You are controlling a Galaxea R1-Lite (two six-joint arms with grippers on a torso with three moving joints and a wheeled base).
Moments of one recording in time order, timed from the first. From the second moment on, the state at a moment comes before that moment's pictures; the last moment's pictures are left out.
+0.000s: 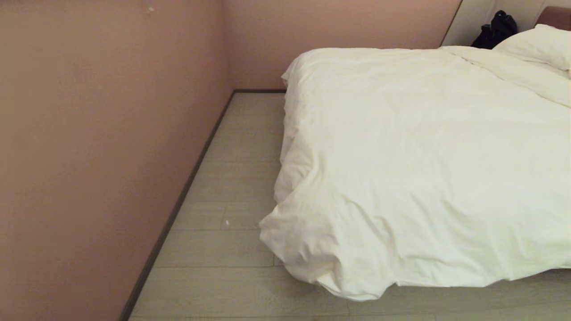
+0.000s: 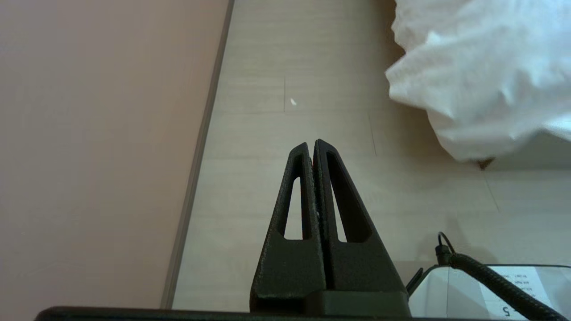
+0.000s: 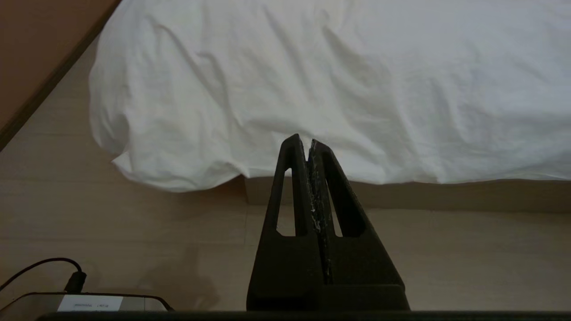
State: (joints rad) left arm 0.01 0.00 -0.06 0.17 -0.03 0.03; right arm 0.01 0.00 0.00 0.00 0.01 -0.04
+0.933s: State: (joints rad) left arm 0.01 0.00 -0.06 0.17 -0.02 0.02; right arm 0.01 0.00 0.00 0.00 0.01 -0.04
